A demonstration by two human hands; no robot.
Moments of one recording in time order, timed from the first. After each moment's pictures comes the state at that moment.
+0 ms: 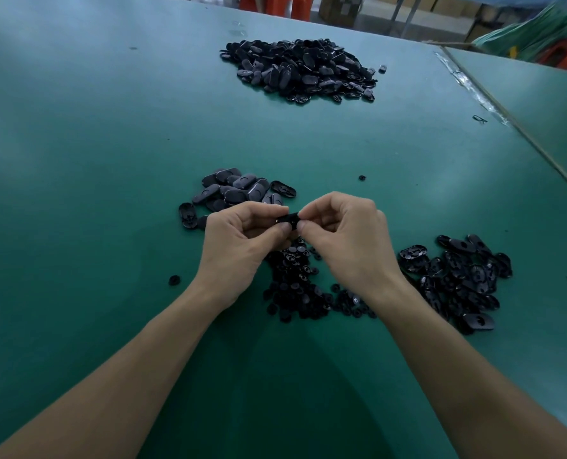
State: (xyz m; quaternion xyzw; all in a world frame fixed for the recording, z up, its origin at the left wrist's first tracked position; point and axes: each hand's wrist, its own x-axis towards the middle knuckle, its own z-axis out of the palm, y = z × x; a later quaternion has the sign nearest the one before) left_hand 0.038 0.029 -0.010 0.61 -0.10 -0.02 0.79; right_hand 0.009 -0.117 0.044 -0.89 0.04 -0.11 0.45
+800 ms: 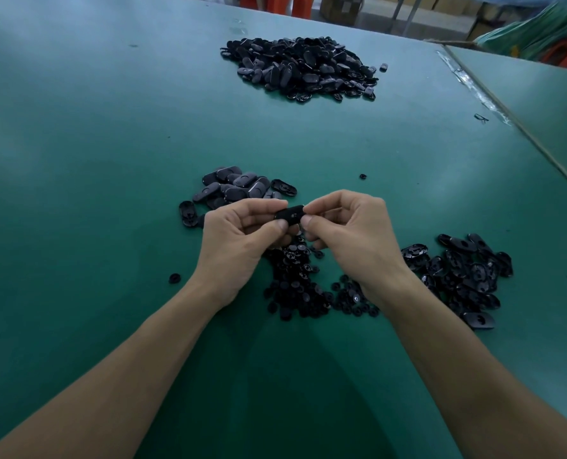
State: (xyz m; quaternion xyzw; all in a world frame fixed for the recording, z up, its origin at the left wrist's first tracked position) left_hand 0.040 0.032 -0.010 0.60 -0.09 -0.02 0.79; right_hand 0.011 -0.122 0.045 -0.82 0.09 -0.05 0.57
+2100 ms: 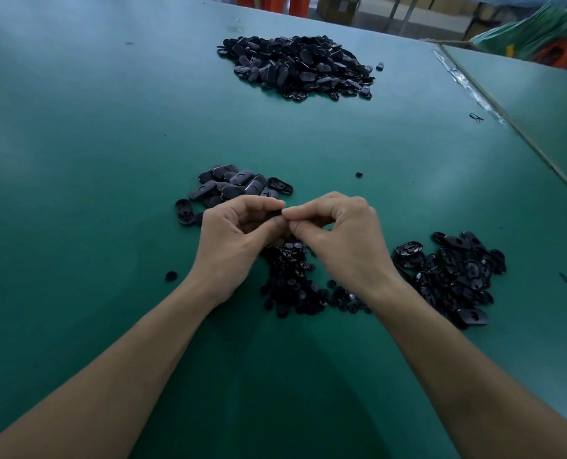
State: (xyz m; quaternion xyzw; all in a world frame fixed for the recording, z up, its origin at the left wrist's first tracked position) left_hand 0.039 0.030 -0.009 0.60 -0.11 -0.02 0.79; right_hand 0.006 -0.115 0.046 -0.88 0.01 -0.10 0.46
